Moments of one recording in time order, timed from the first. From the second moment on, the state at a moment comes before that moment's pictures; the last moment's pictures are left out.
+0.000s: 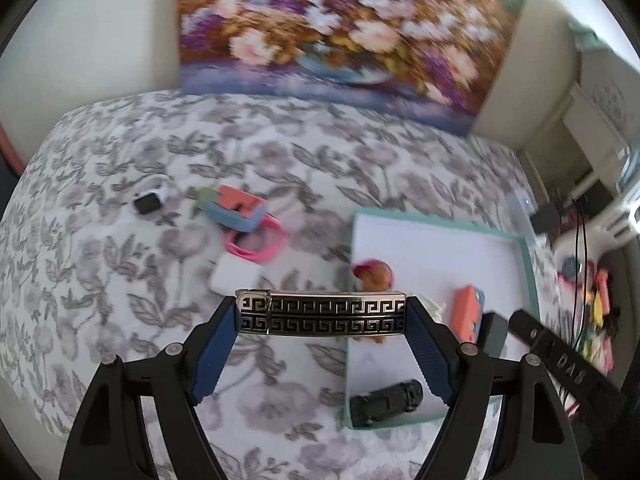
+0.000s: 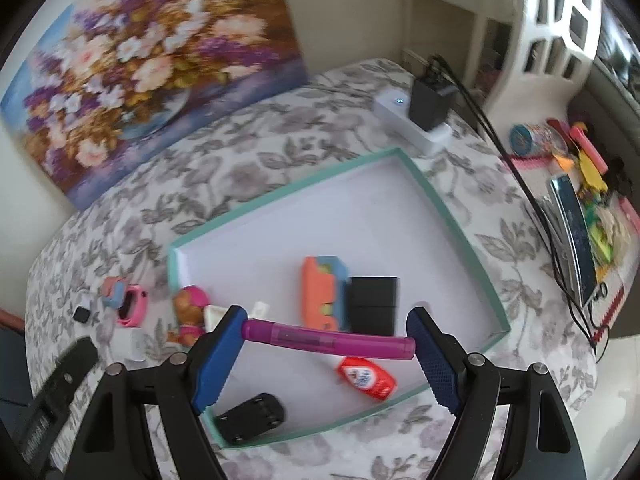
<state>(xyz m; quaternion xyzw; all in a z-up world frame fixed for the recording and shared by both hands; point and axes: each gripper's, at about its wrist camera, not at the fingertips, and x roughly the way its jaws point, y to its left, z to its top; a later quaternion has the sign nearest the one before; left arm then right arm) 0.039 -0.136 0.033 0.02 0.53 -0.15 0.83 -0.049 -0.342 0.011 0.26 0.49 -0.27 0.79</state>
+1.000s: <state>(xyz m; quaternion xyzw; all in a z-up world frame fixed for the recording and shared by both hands) 0.014 -0.211 -0.048 0.13 0.61 -0.18 0.76 -0.048 -0.359 -0.051 0.28 0.57 -0.26 0.73</state>
